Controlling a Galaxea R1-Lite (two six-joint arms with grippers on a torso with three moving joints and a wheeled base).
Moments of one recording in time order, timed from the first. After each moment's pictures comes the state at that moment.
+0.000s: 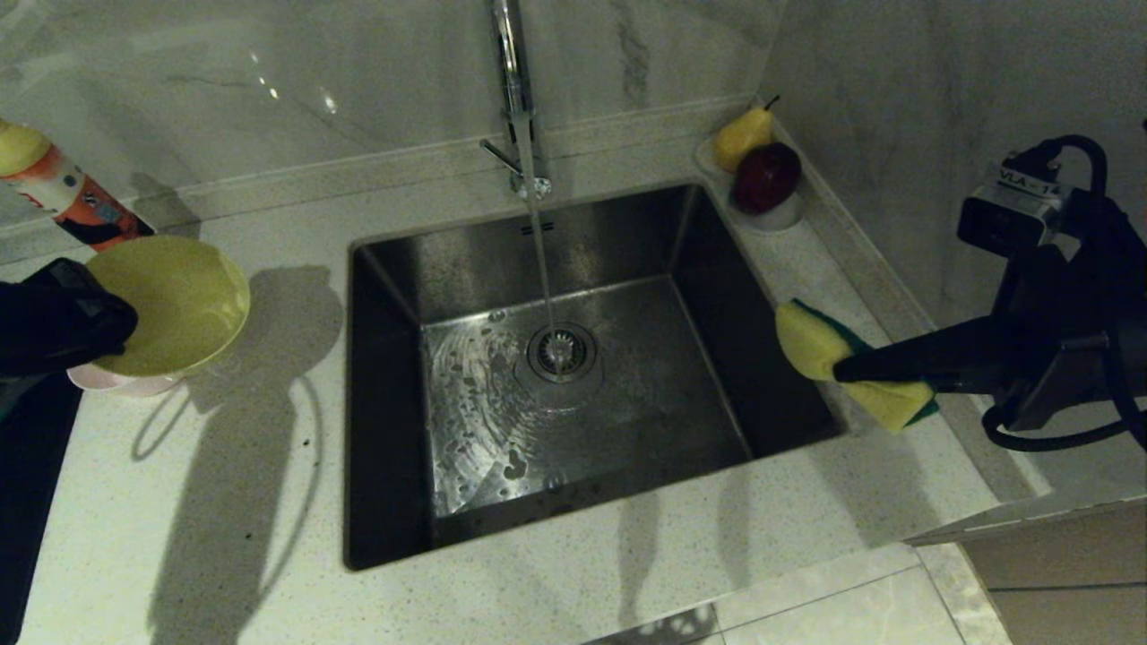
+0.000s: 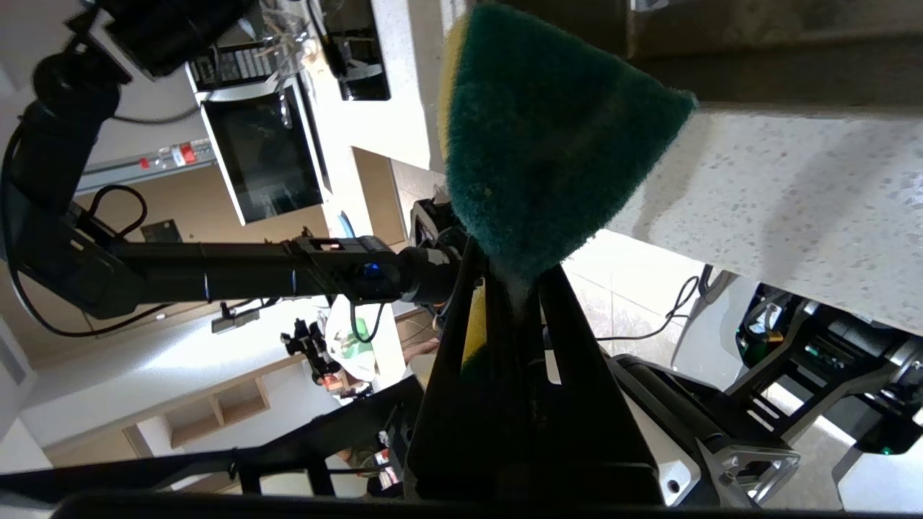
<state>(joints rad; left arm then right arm) 0.15 1.41 -1.27 0.46 0.18 -0.63 0.29 1.42 -1.31 0.44 0.82 0.54</state>
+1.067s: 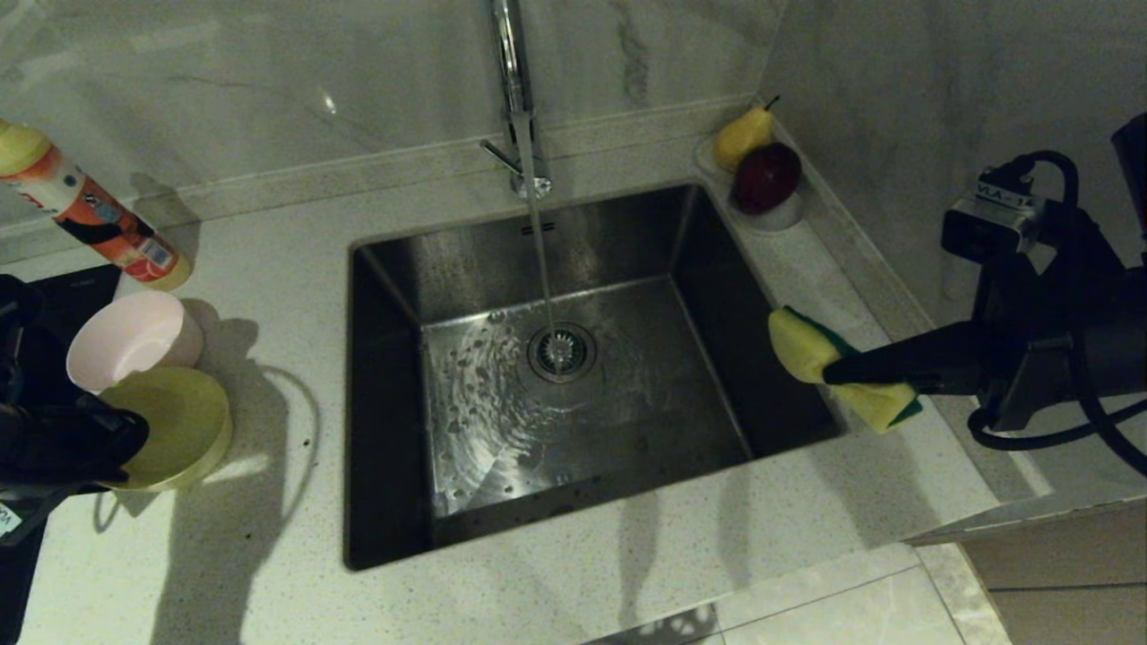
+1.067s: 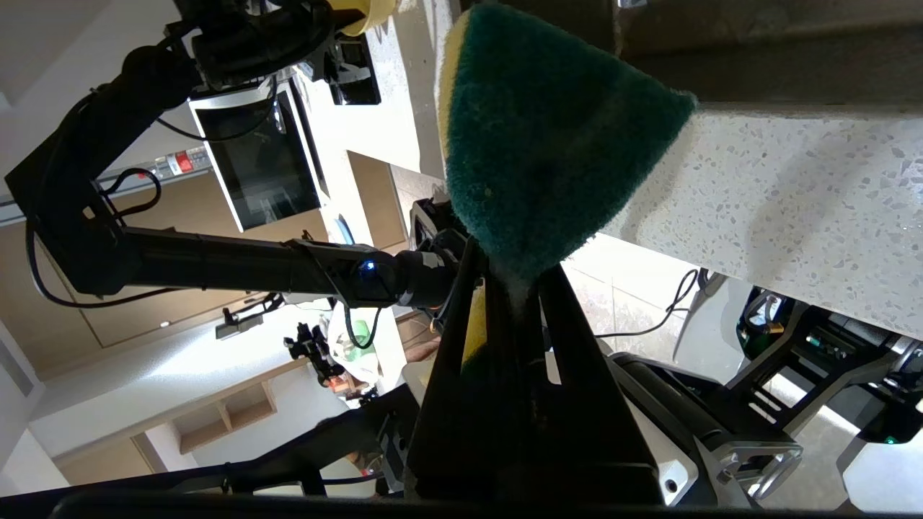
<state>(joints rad) 0.33 1.55 -1.03 0.38 0.12 -0.75 0.28 1.45 -1.31 0.43 0.82 0.54</state>
